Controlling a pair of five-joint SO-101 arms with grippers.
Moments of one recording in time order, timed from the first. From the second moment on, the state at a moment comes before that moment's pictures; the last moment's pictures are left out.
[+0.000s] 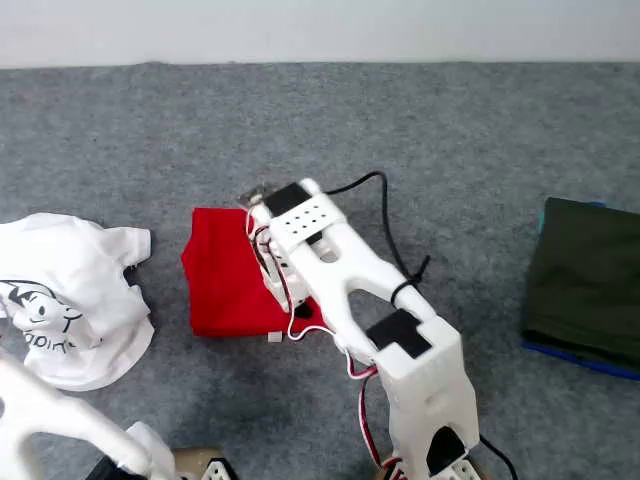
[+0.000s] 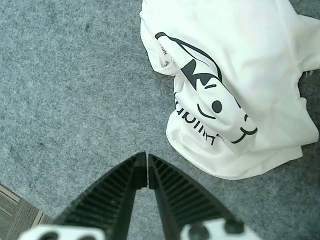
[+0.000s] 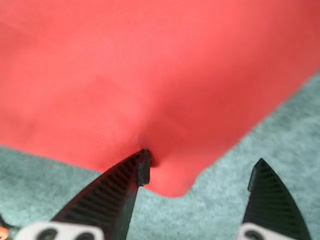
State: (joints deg) left arm -58.7 -29.4 16.7 90.9 -20.4; right arm -37.7 30.3 -12.4 92.0 -0.4
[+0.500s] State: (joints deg) left arm -58.7 -29.4 16.7 90.9 -20.4; right arm -37.5 38.3 -13.6 91.5 1.2
